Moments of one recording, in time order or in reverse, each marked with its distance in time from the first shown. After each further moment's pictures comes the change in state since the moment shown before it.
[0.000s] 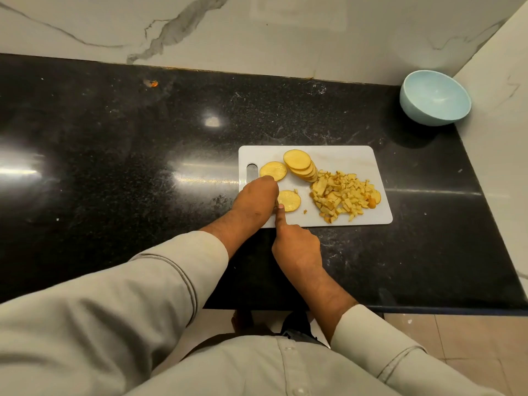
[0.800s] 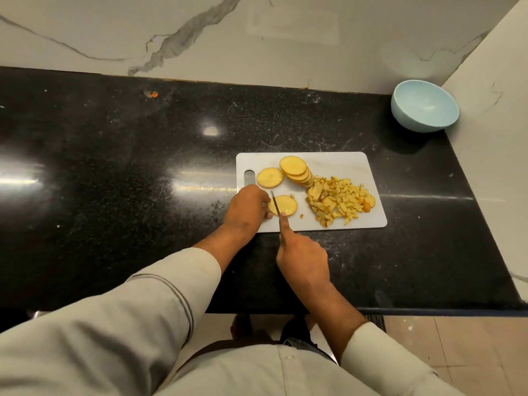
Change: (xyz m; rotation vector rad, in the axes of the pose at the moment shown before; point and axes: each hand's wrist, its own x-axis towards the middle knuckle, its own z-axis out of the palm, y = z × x) left_hand -0.005 -0.019 0.018 -0.302 0.148 -0.092; right_hand -0.029 0.007 -0.019 0.062 0.089 0.010
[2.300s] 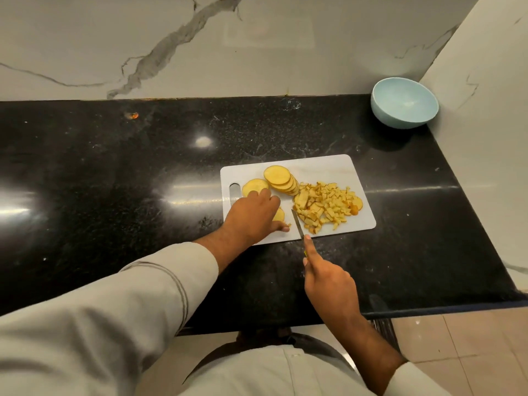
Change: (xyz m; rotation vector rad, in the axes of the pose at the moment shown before) left_hand 0.024 0.022 0.013 0.719 -0.083 0.496; right_hand -0.037 0.059 -0.001 0.152 0.118 0.071
